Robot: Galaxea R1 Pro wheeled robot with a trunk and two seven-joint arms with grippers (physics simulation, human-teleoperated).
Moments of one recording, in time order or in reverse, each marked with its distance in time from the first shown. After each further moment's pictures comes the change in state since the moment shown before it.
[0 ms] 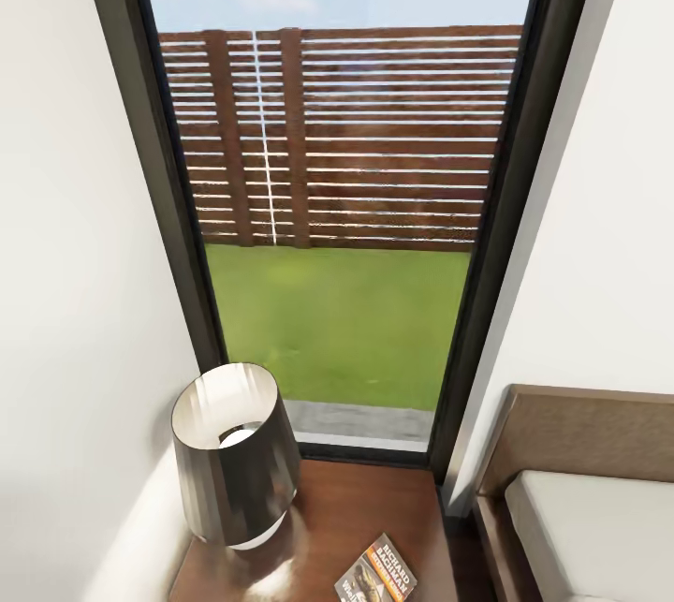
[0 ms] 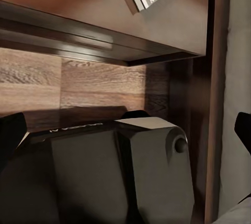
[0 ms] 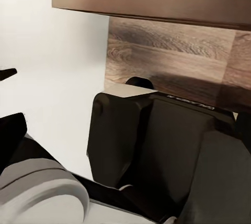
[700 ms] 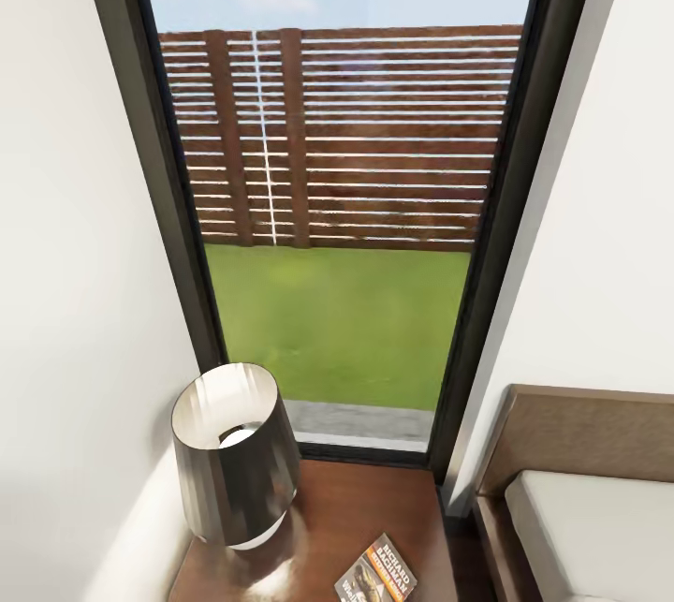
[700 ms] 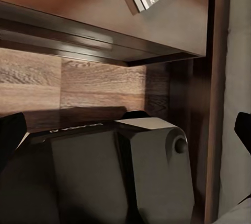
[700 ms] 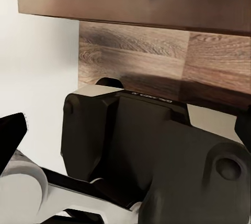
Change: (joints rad) left arm 0.000 0.001 0.002 0.000 0.002 0.000 -0.001; right arm 0.000 -0.102 0.000 0.000 0.000 0.000 0.000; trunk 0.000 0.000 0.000
